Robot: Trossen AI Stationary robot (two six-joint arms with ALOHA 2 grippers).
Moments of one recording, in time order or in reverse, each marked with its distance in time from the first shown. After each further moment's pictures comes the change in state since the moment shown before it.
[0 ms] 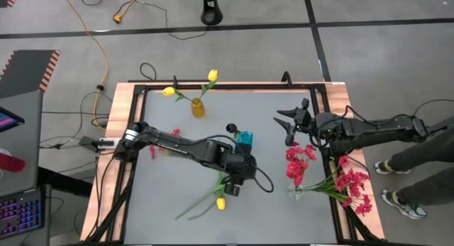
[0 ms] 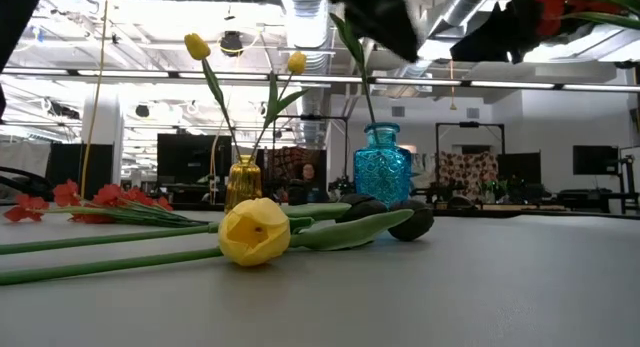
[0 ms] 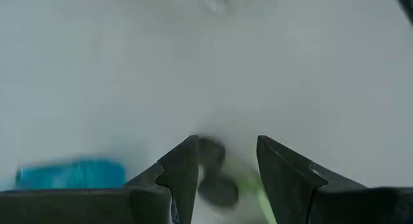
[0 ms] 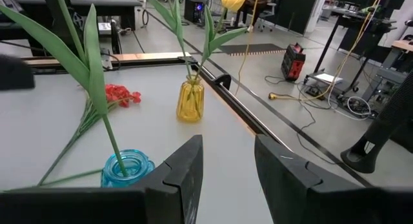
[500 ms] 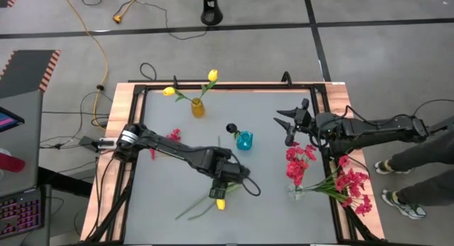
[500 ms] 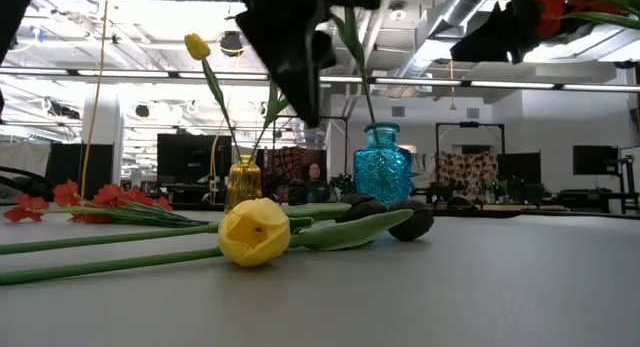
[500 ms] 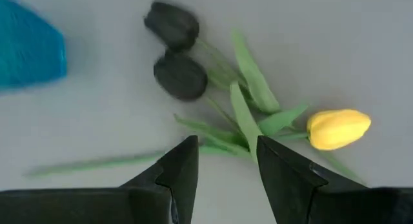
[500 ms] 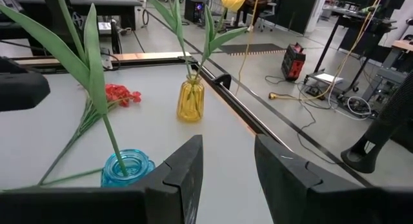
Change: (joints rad) left arm -0.040 -0.031 -0.154 -0.191 0.007 -0.243; right arm 0.000 0.000 0.000 -0.001 0.000 0.000
